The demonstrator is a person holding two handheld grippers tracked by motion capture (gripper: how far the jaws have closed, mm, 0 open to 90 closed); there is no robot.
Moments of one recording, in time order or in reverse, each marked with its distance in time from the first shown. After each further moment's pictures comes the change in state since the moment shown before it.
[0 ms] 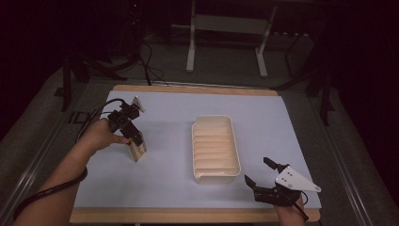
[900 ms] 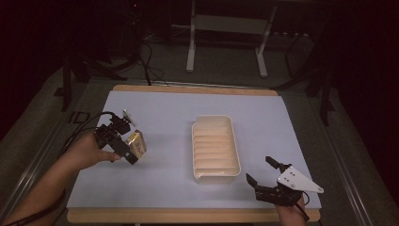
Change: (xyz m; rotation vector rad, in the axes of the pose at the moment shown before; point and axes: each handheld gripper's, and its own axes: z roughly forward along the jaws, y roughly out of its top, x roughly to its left) left arm -0.028 -0.052 -0.018 -0.033 -0.056 0.050; right arm -0.002 0.001 -0.003 -0.022 -0.022 0.010
